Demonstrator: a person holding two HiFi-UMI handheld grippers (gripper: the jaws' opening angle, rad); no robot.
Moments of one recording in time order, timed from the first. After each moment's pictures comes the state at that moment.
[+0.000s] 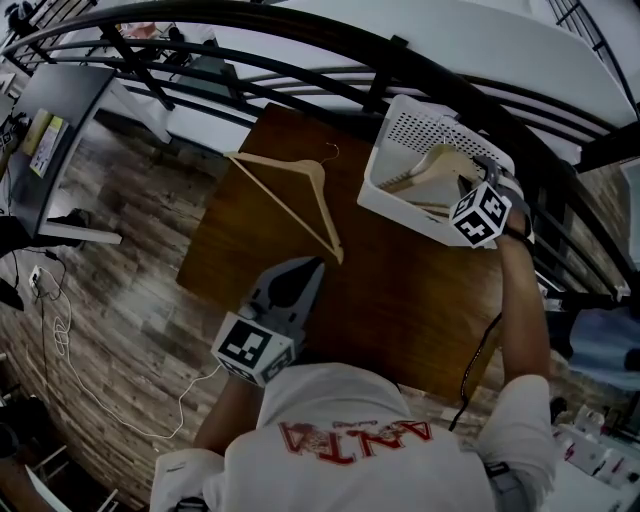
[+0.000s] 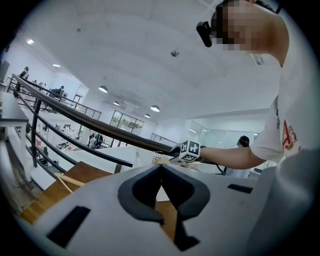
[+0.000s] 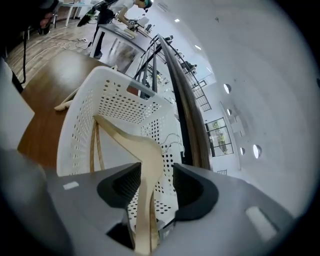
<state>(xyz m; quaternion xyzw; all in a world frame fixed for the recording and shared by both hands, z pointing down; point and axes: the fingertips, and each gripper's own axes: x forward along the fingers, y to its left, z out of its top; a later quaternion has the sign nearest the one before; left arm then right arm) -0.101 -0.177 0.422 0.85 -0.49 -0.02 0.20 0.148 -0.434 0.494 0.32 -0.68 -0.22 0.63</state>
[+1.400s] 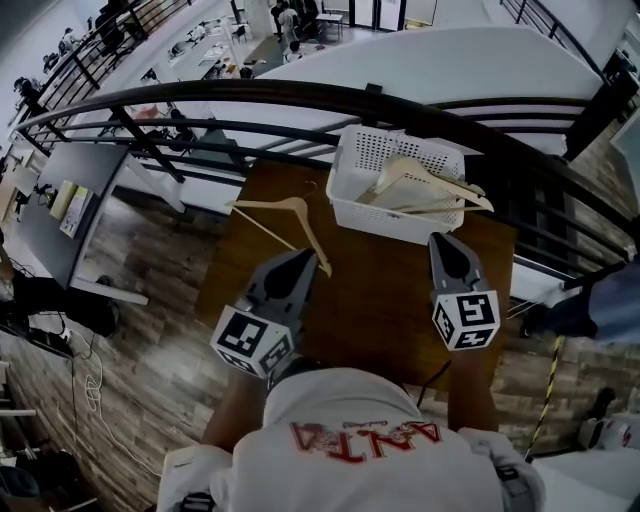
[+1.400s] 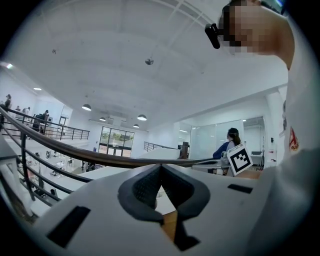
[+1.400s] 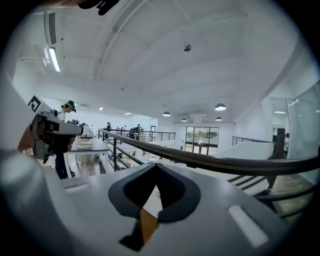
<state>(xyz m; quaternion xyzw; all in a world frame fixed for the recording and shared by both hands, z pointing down) -0.045 -0.155 0.329 0.88 -0.47 -0.01 0.09 0.157 -0.213 0.371 0.51 -0.86 0.03 0.11</state>
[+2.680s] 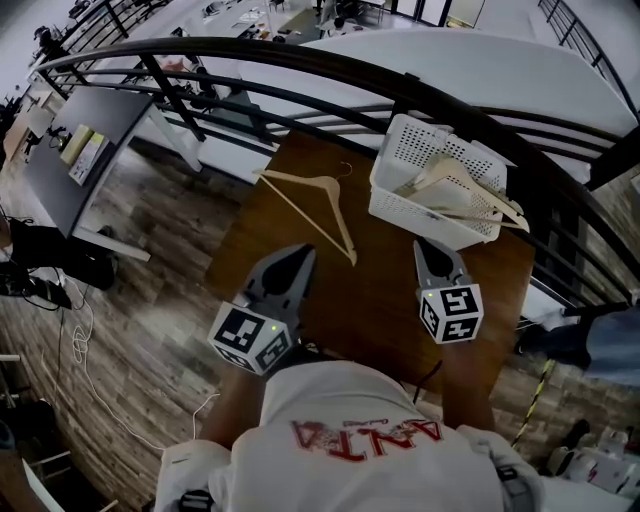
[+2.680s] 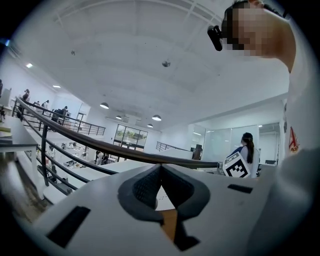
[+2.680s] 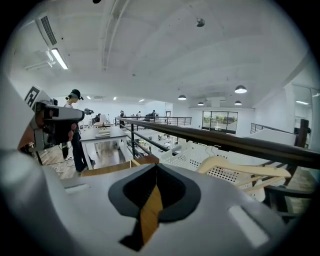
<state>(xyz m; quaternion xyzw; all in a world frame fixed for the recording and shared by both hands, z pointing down) -0.122 -0.138 0.356 0.84 -0.53 -0.03 0.13 0.056 -0.219 0.438 0.41 -0.89 0.07 0.19</state>
